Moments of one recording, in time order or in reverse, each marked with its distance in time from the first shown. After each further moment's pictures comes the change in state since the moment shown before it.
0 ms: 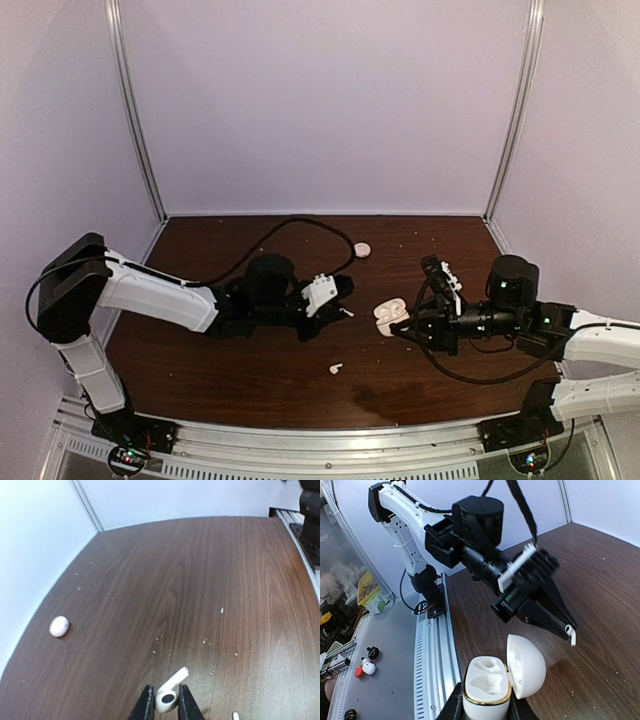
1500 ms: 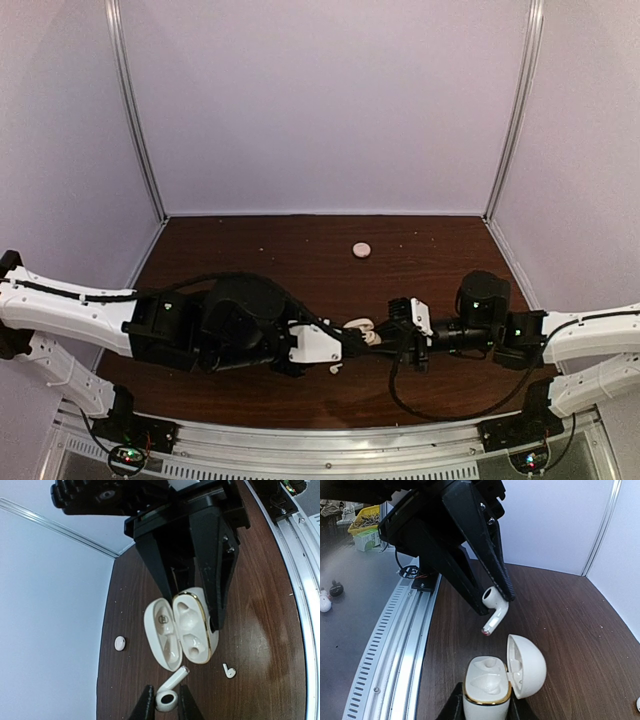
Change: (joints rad) left arm -0.446 -0.414 0.130 -0.613 -0.597 0.309; right arm 0.193 0.204 -0.003 0.229 0.120 -0.499
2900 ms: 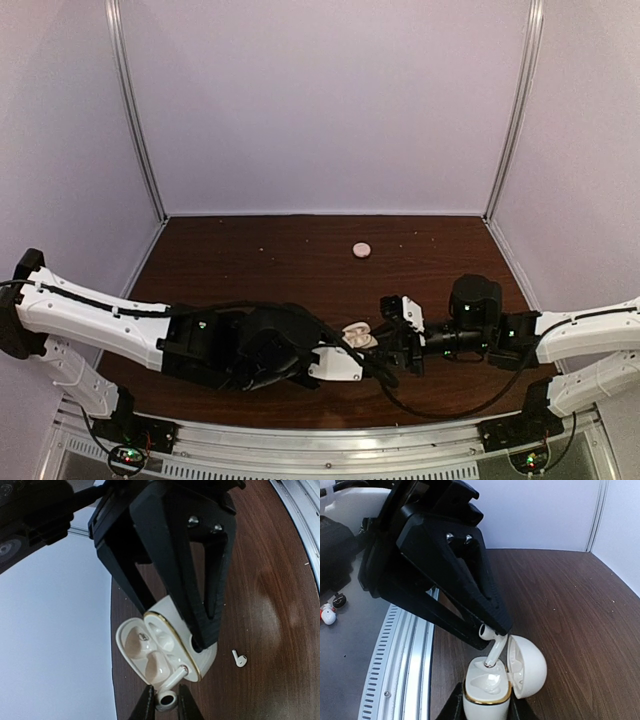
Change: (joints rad) left arm -0.044 0.139 0.039 0.002 -0.142 0.080; right arm 0.005 0.044 0.000 0.000 0.016 0.124
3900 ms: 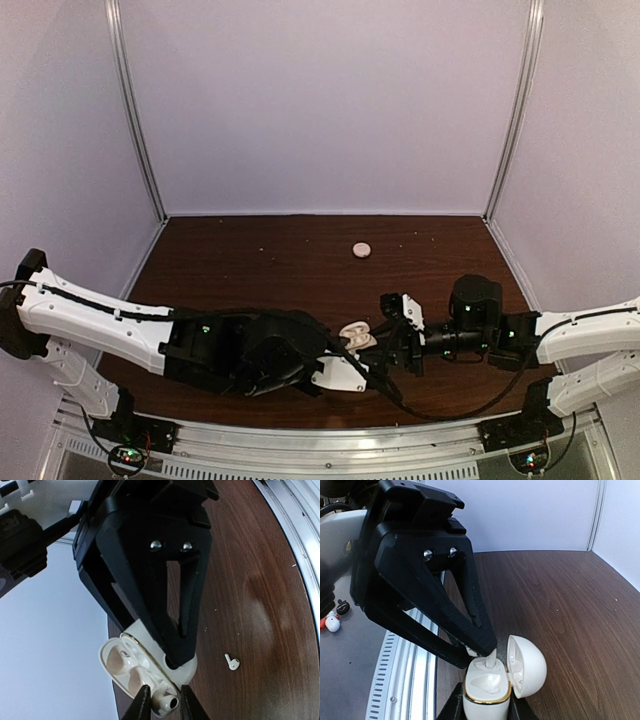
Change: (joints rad) left arm -0.029 0.024 0.026 -0.028 0.010 0.021; right arm 0.000 0.001 0.000 0.010 0.009 0.050
